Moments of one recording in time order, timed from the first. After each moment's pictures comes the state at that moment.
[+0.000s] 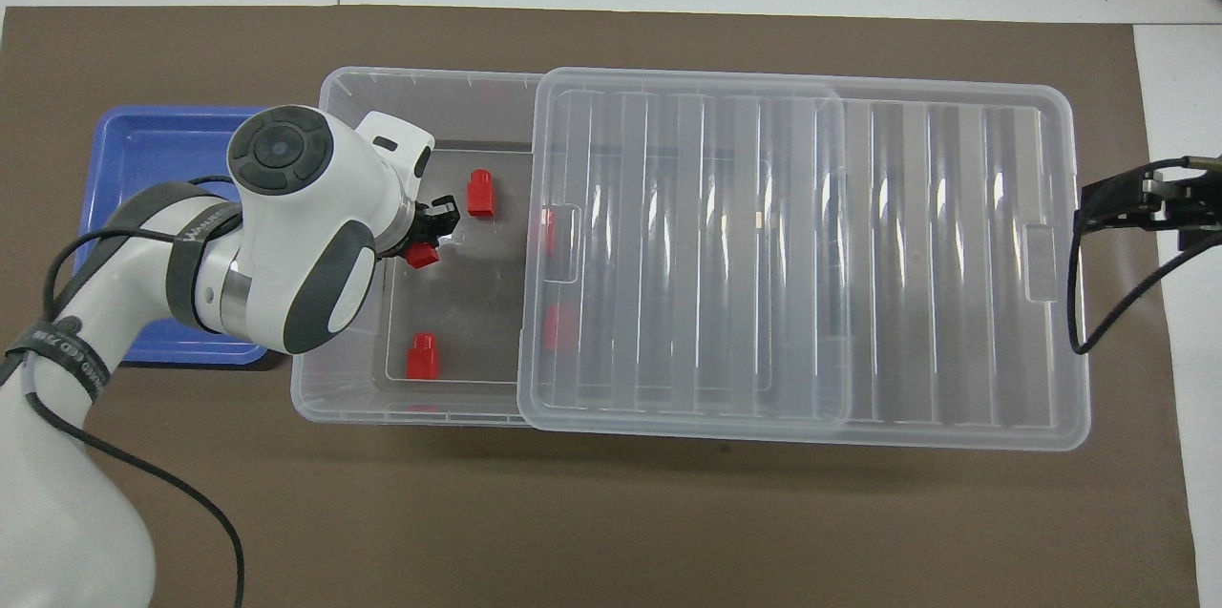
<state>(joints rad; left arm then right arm) -0.27 0.25 -0.10 -1.87 0.00 2.12 -0.71 -0.06 0.00 0.02 -1.60 -0.04 1.62 0.14</state>
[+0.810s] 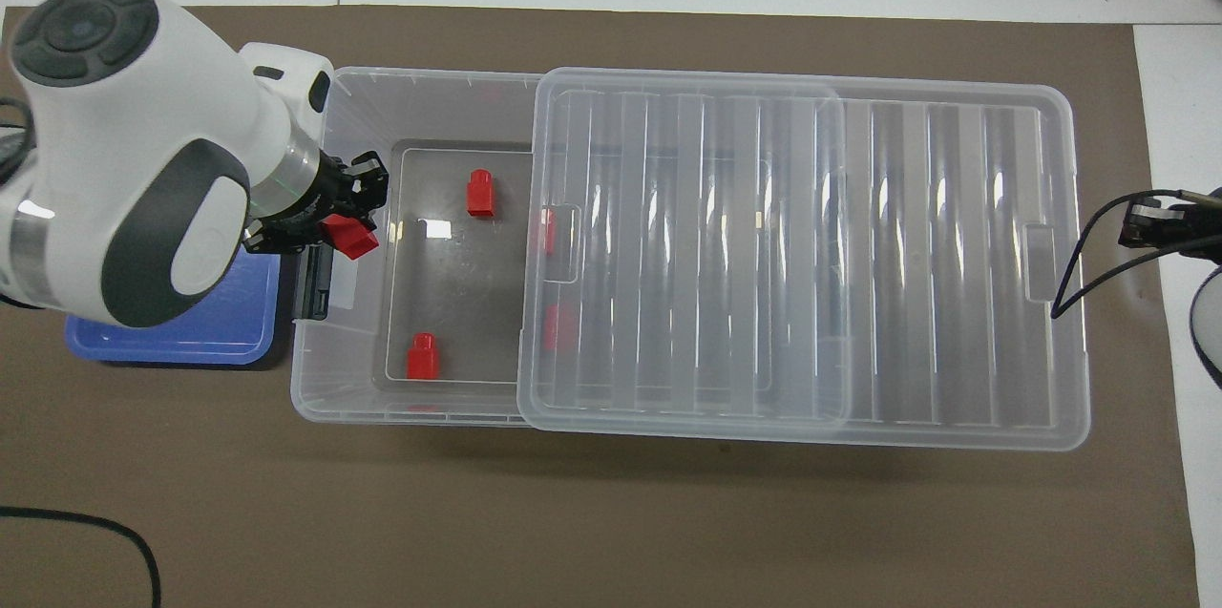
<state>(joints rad) -0.21 0.17 -0.10 -1.60 -0.03 1.70 -0.79 -0.24 -0.02 0.01 -1.97 -0.04 2.09 0.14</state>
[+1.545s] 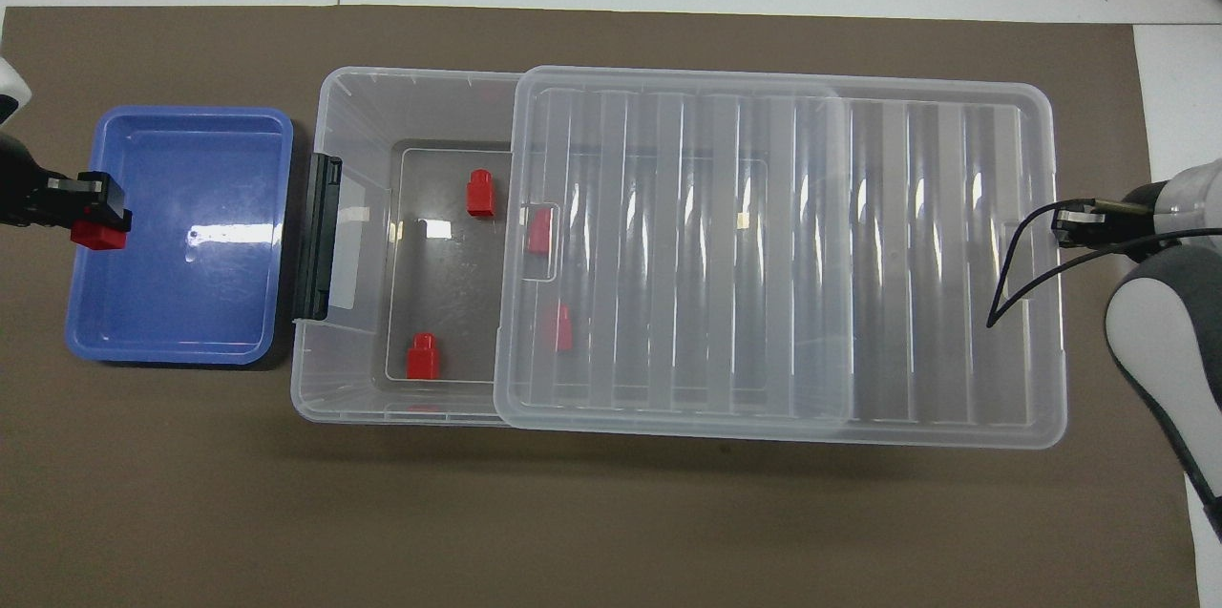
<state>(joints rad) 0.14 0.12 -0.07 -1.71 0.01 1.80 0.10 -0.13 -0.01 0.02 -2.00 -0.04 2.11 0.14</state>
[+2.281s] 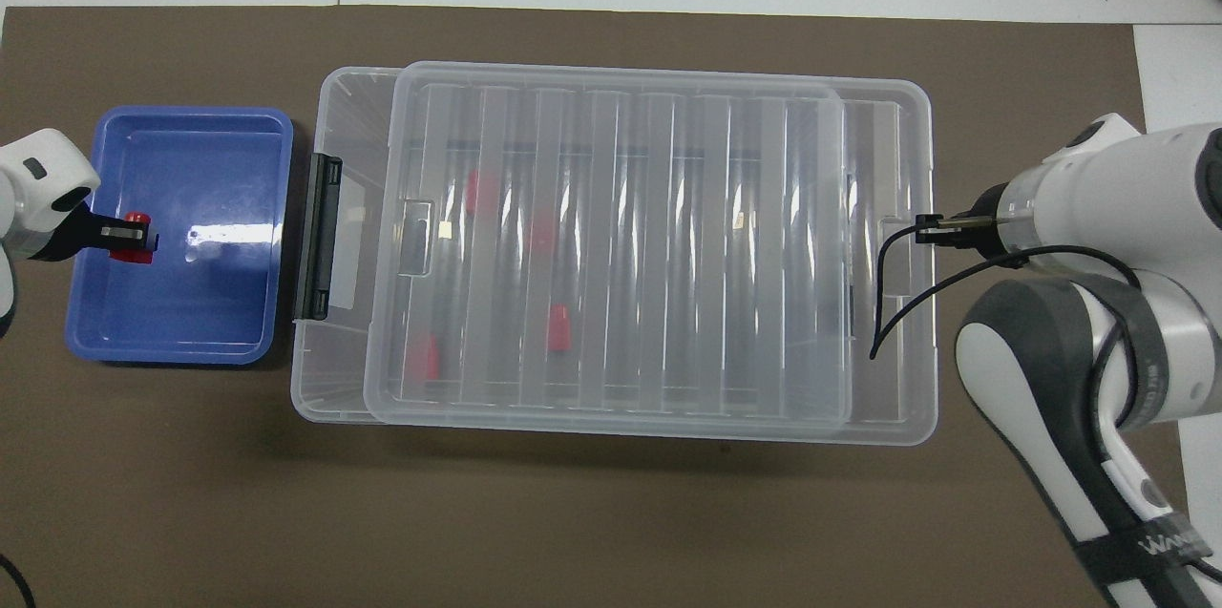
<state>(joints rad) 0.24 0.19 -0.07 -1.98 0.03 2.26 0.30 0.09 -0.01 0.02 -2.00 -0.04 2.11 0.14</state>
